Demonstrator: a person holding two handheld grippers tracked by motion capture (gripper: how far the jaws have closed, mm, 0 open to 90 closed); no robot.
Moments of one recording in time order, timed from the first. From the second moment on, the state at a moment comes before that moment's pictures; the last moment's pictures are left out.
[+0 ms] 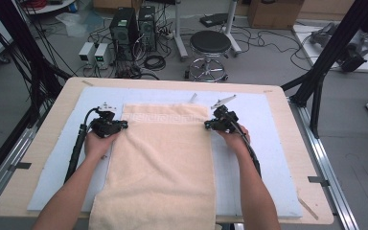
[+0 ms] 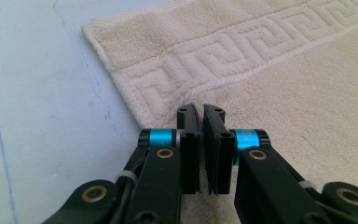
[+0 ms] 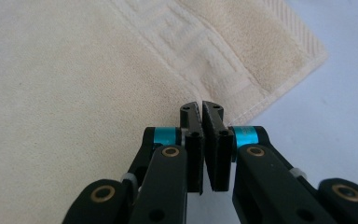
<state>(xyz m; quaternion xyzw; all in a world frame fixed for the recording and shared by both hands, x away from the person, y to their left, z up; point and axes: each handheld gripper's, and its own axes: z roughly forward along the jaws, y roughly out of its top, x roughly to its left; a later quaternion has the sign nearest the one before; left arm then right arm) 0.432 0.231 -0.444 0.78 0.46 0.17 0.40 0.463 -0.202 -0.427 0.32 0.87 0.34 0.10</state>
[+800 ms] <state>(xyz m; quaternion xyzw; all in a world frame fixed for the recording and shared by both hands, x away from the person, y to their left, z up) 0.422 0.227 -0.422 0.80 0.42 0.15 0.40 0.441 -0.217 -0.414 0.34 0.86 0.37 0.11</state>
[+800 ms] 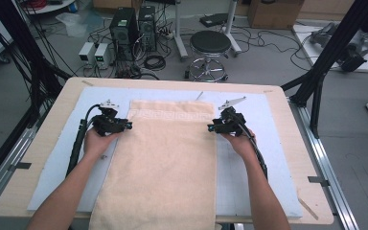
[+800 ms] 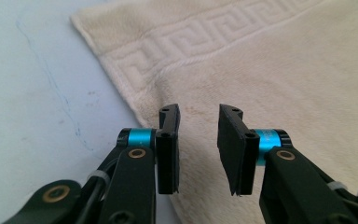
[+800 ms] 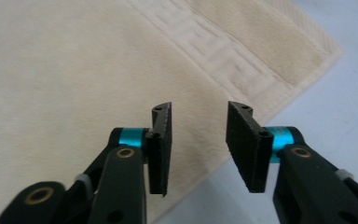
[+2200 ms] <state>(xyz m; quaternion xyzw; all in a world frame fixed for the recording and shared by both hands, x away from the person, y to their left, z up) 0.400 0.235 -0.417 0.80 0.39 0.12 0.44 0.411 -0.195 -0.404 0.31 0.86 0.39 0.11</state>
